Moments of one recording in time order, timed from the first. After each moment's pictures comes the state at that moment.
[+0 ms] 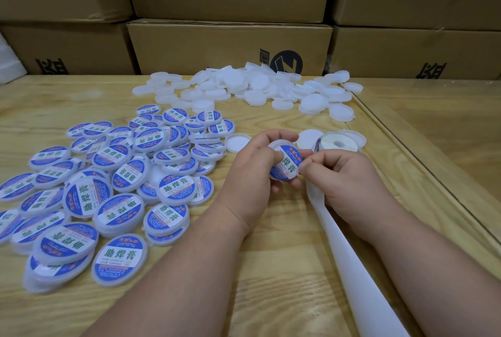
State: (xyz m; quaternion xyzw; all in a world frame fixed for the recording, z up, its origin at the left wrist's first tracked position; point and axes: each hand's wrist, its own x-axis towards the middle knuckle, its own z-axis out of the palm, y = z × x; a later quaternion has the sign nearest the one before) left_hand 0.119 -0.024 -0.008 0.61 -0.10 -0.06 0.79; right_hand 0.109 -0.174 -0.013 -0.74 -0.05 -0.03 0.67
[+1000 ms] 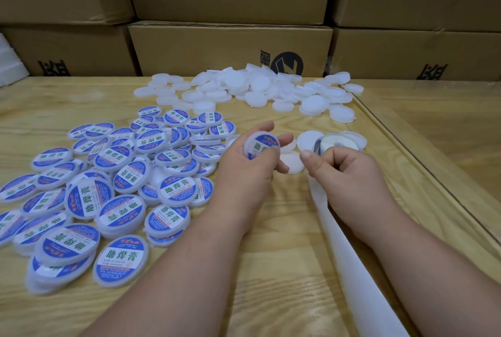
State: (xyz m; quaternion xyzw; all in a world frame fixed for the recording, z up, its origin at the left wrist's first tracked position) left_hand 0.124 -0.017 -0.018 0.65 -0.05 0.04 0.76; right_hand 0.109 -0.177 -0.016 -0.79 -0.01 -0.14 0.60
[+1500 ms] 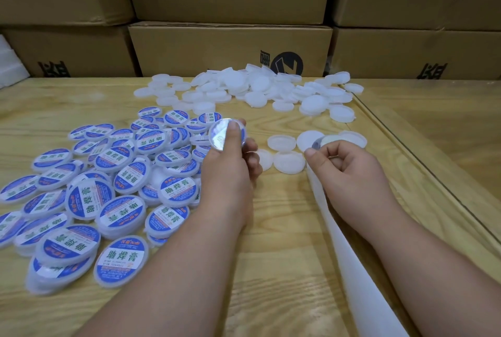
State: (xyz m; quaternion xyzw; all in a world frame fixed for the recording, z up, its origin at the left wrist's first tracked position) left_hand 0.130 -0.014 -0.007 0.46 0.12 0.07 0.88; right_hand 0.112 -0.182 -0.019 -0.81 -0.01 -0.15 0.57
